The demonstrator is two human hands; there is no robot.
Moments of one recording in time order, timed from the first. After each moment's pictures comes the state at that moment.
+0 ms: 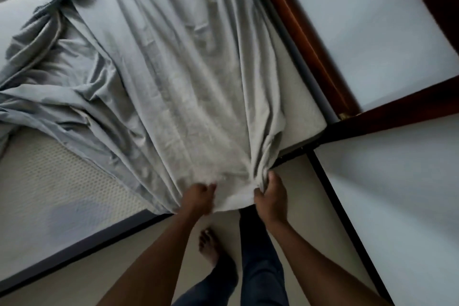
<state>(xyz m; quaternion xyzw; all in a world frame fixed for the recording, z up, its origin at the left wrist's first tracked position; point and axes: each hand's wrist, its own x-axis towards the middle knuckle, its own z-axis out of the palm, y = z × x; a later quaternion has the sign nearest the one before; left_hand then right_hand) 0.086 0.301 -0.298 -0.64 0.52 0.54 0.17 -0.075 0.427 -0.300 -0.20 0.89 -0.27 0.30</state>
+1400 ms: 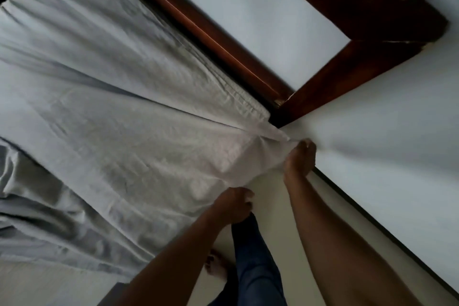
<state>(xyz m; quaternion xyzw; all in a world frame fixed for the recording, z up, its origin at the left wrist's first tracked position) -0.114 0.340 -0.314 -0.20 0.79 0.44 0.38 -0.285 0.439 -0.329 0.28 0.86 -0.42 0.09</state>
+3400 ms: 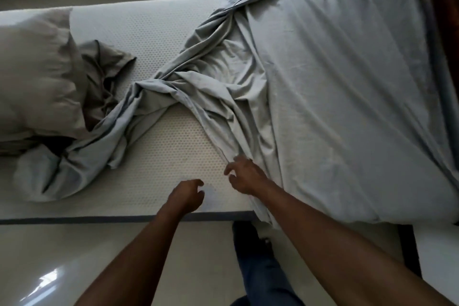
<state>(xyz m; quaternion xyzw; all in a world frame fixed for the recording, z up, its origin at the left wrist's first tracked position) 0.397 0.155 -0.242 -0.65 0.60 0.41 0.22 0.178 0.143 -0.261 -0.62 0.61 0.03 0.49</state>
